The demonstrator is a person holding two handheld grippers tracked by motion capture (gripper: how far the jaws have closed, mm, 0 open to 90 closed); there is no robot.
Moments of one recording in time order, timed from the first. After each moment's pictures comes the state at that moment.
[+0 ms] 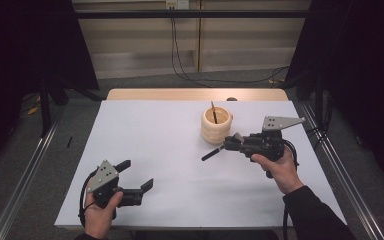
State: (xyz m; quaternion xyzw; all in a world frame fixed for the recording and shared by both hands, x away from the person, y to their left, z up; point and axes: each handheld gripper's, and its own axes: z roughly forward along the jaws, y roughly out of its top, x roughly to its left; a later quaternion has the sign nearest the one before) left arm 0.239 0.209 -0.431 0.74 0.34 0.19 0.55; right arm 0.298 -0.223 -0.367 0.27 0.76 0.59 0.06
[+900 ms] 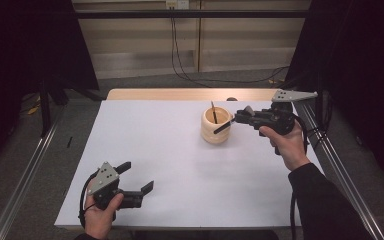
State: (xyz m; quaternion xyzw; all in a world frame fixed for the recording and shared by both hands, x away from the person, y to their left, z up) left arm 0.236 0.208 -0.432 0.75 0.33 0.18 0.54; right arm 0.339 -0.248 -0.332 0.33 0.75 0.57 0.12
